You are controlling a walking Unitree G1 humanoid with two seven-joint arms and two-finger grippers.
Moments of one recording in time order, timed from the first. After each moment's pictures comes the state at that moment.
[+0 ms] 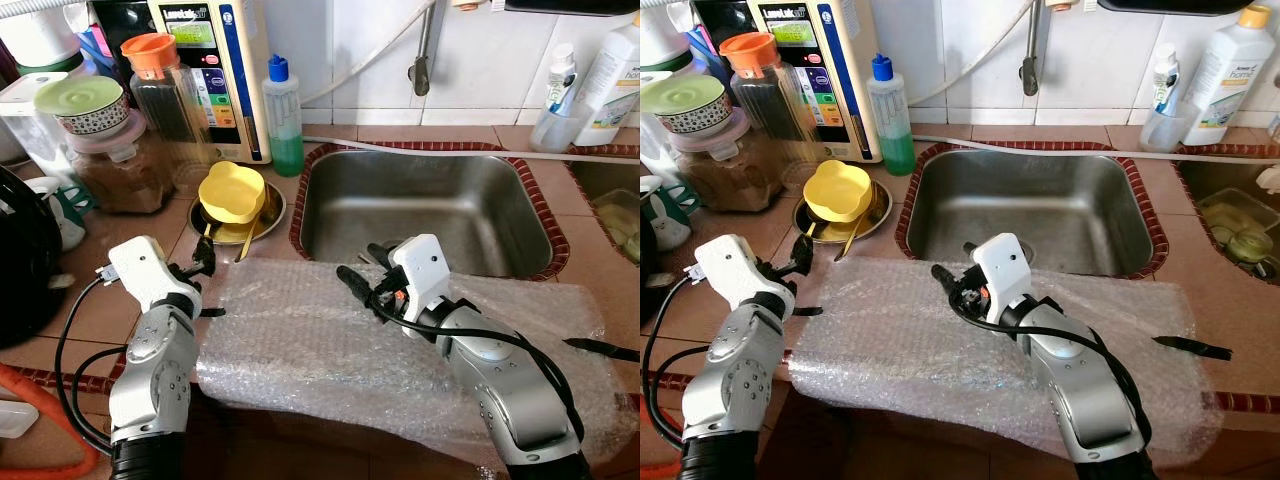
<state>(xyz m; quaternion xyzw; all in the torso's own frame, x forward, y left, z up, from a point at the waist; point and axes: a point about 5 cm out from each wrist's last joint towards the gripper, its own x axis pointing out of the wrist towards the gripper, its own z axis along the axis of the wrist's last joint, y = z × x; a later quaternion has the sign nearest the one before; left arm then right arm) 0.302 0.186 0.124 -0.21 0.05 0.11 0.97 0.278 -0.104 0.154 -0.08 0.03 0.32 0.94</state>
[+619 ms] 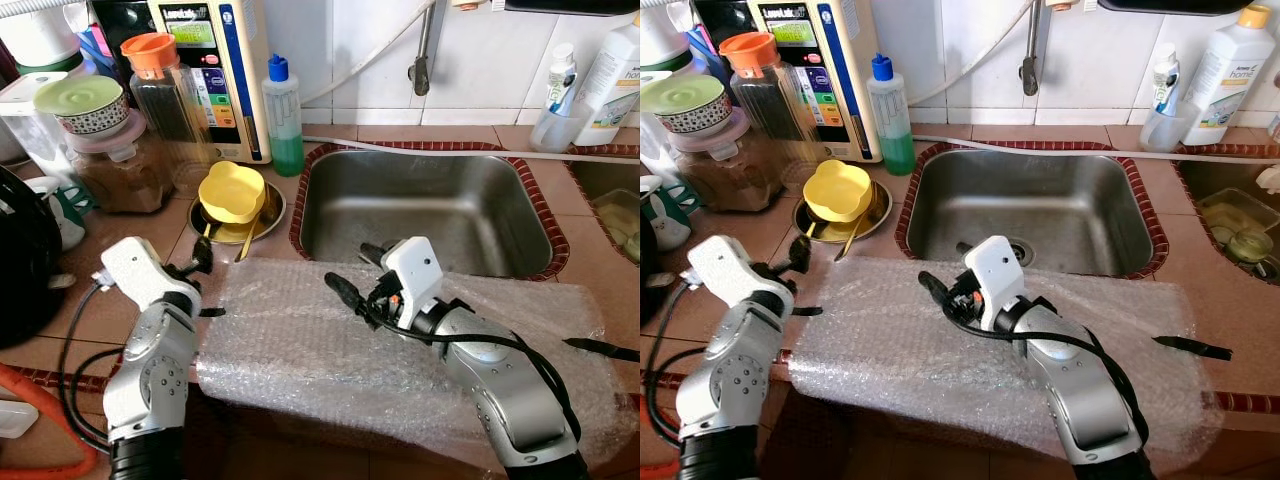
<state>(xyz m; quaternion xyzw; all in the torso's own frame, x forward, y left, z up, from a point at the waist) 0.304 0.189 0.132 -0.24 0.04 0.12 0.96 0.276 -0.097 0.157 -0.09 0.01 0.34 0.93</state>
